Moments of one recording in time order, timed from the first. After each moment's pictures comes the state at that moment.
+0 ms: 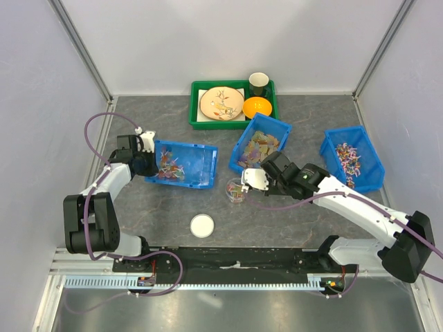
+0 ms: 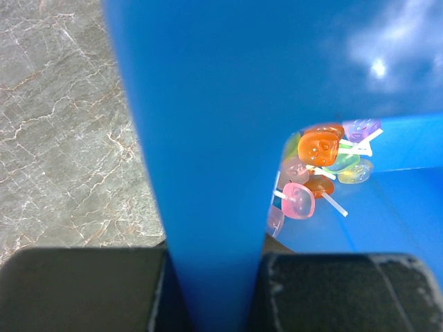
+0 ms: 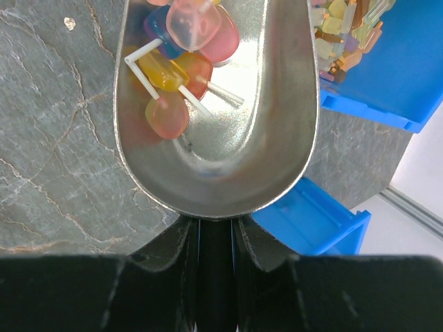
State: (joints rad) left arm 0.08 1.43 0.79 -0.29 0.27 0.18; right arm 0.80 1.21 0.99 -0.86 0.27 -0.76
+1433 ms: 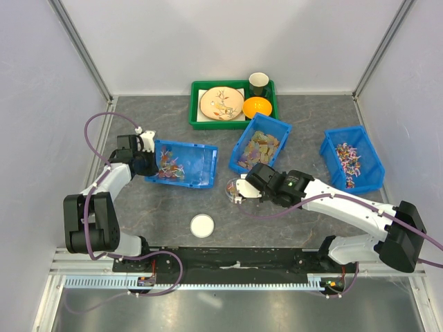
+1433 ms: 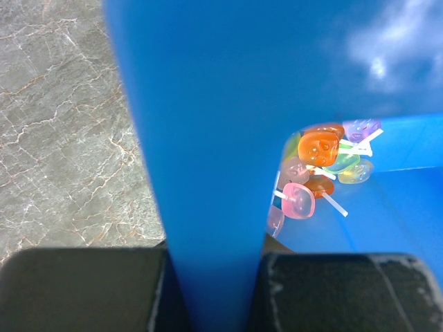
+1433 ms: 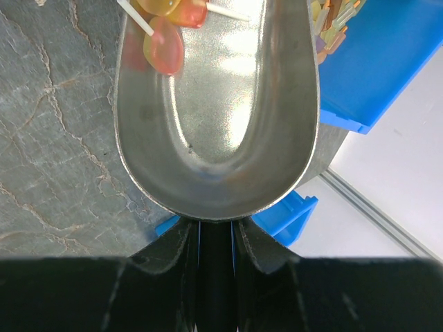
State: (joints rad) left arm 0.08 1.43 0.79 -0.28 0.26 0.18; right arm 0.96 1.29 1.00 -0.86 0.50 -0.79
